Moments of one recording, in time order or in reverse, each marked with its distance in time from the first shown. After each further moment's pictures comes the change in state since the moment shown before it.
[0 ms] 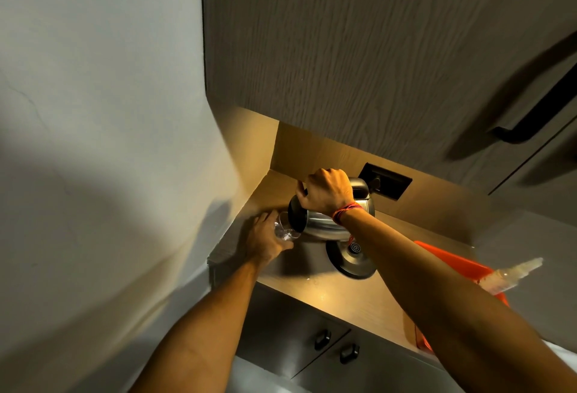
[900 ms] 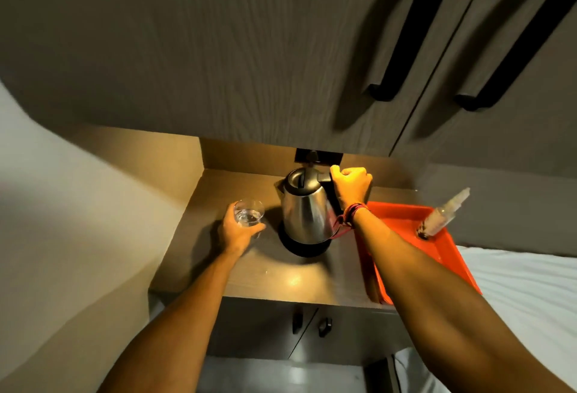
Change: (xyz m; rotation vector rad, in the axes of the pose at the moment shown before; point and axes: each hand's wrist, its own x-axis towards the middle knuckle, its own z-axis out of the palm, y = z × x) left_hand 0.039 0.040 0.069 -0.413 -0.002 -0.218; right_hand -0.105 0.143 0.063 0.738 0.273 1.210
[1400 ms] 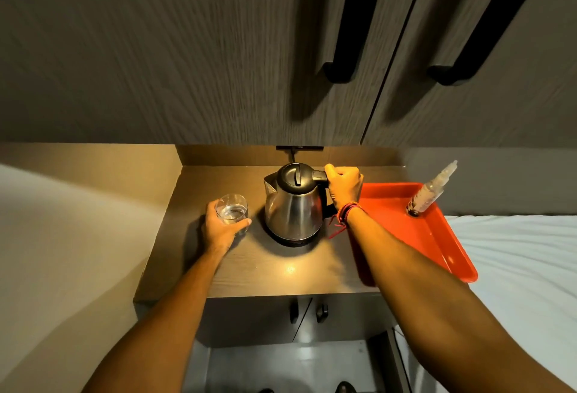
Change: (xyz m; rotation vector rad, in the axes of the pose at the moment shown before) left_hand 0.019 -0.012 0.011 0.107 -0.015 -0.017; right_hand 0.003 0.051 0.008 0.196 -0.016 0.116
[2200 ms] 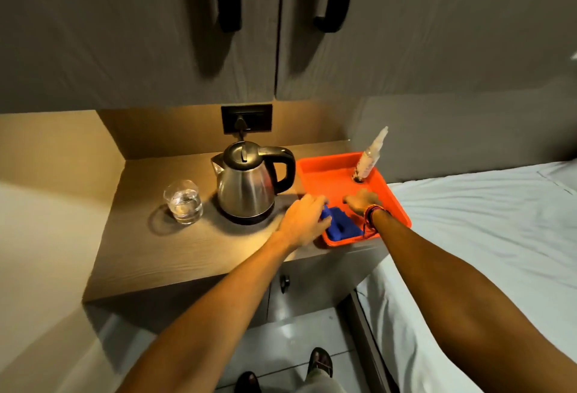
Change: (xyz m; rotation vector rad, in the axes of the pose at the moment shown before) left_hand -0.150 0.072 0.174 0.652 -0.680 0.890; right_hand -0.034 0.099 -0.158 -0.644 -0.304 0.385
